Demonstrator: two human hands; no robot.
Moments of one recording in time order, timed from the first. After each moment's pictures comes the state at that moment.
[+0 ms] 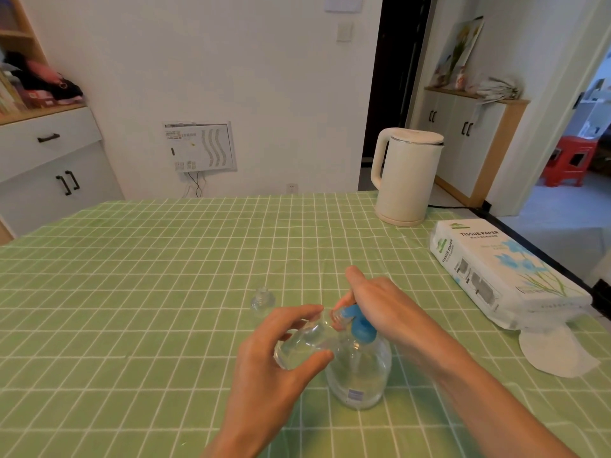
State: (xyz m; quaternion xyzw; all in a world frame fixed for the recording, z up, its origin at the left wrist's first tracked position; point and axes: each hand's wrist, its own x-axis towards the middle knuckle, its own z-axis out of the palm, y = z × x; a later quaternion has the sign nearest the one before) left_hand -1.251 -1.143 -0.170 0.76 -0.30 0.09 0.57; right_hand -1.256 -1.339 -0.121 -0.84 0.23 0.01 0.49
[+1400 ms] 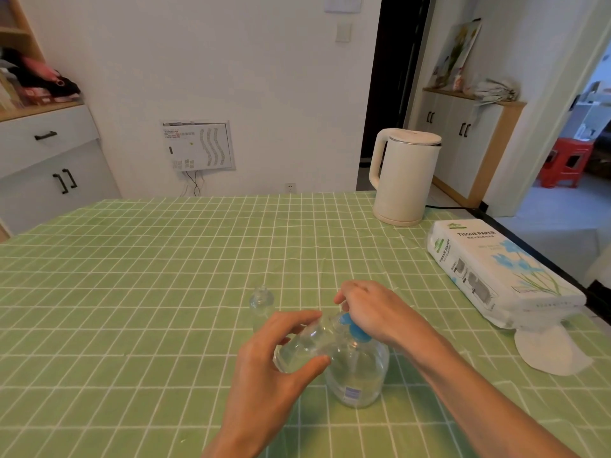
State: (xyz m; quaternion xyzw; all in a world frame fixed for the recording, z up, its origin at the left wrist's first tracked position) left_hand -1.250 -1.141 -0.180 0.76 -0.31 0.09 0.56; right_hand -1.252 -1.335 -0.119 -0.90 0.22 0.06 0.38
